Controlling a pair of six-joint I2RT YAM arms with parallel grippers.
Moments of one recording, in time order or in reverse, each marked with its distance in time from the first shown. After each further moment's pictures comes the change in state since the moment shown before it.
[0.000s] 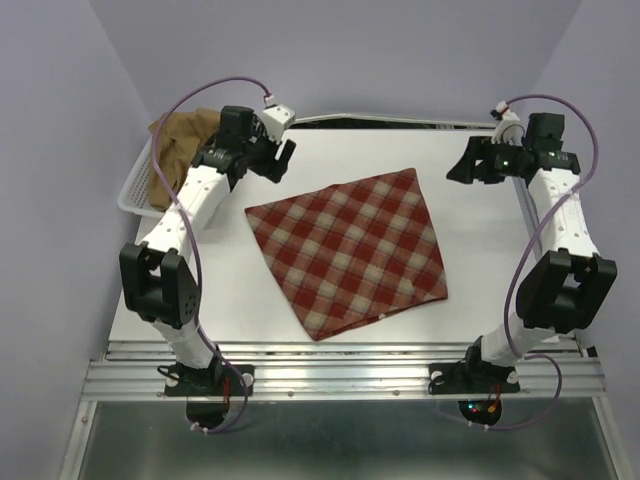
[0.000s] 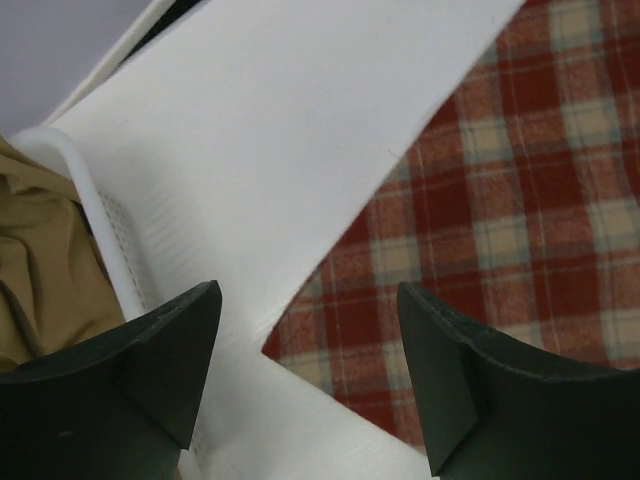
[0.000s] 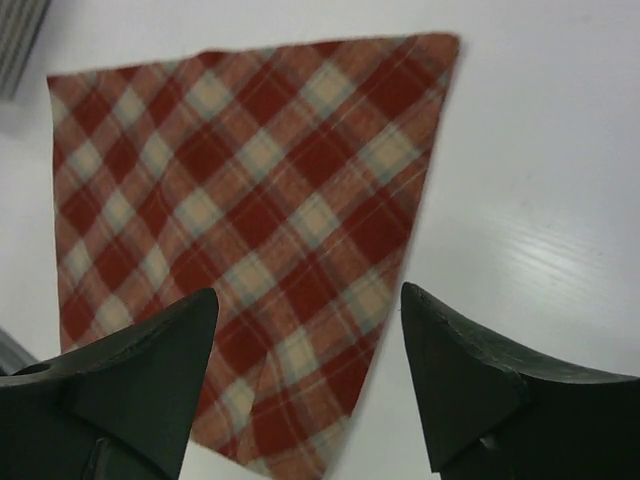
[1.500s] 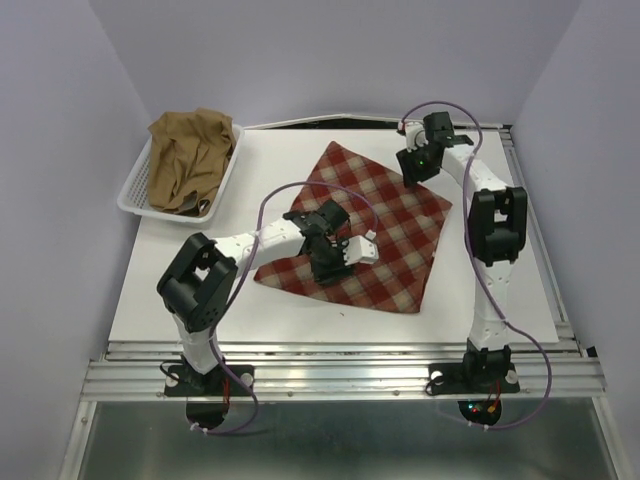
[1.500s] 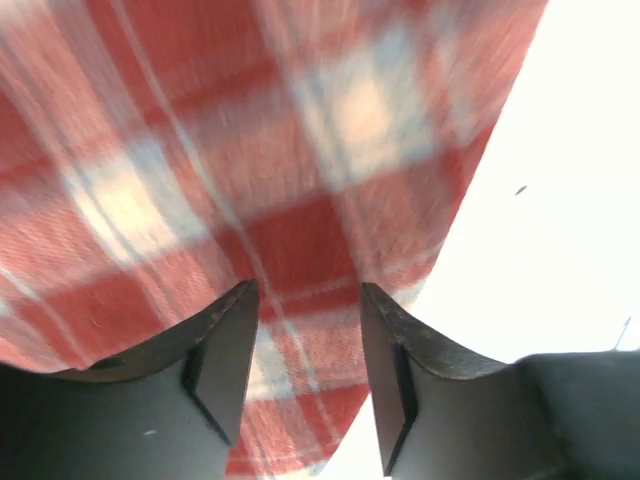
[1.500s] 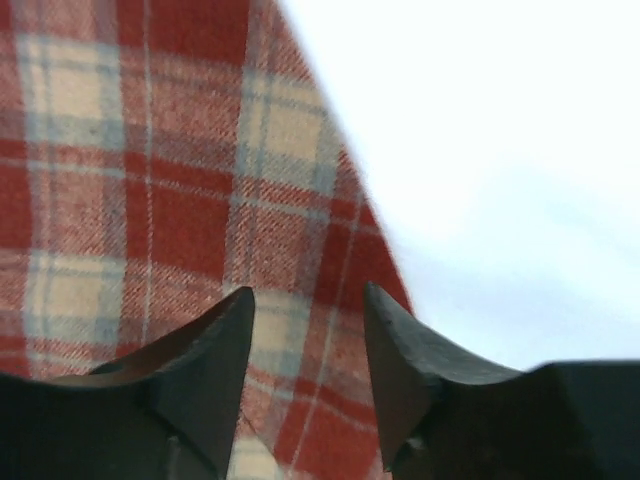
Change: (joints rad) left arm -0.505 0.050 -0.451 -0.134 0.108 0.366; right arm 0.356 0.673 0.436 -0.038 0.491 -0.277
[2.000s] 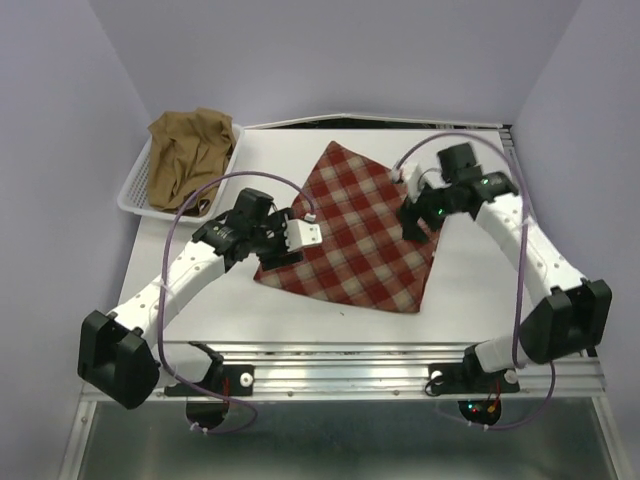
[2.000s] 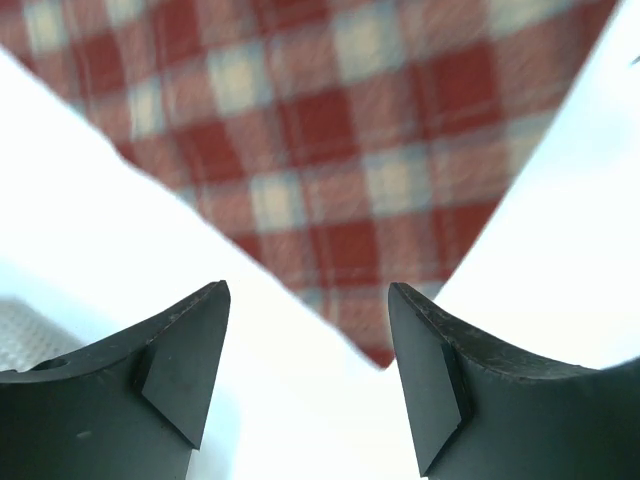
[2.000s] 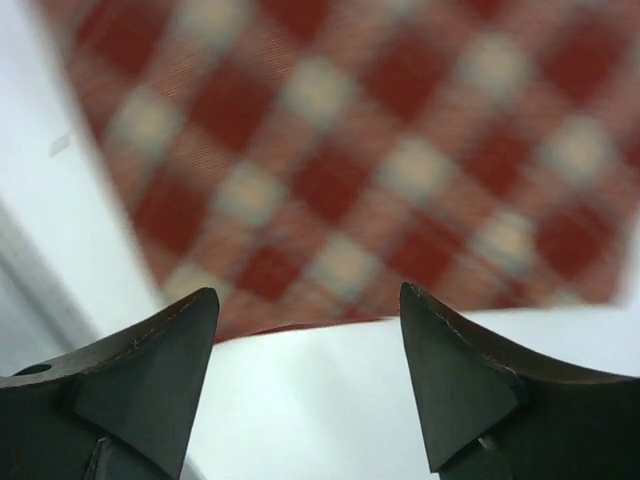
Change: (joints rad) left arm 0.206 -0.546 -0.191 0.012 -0.008 0.173; right arm 0.056 -0.797 -0.546 -0.224 -0.238 -0.279
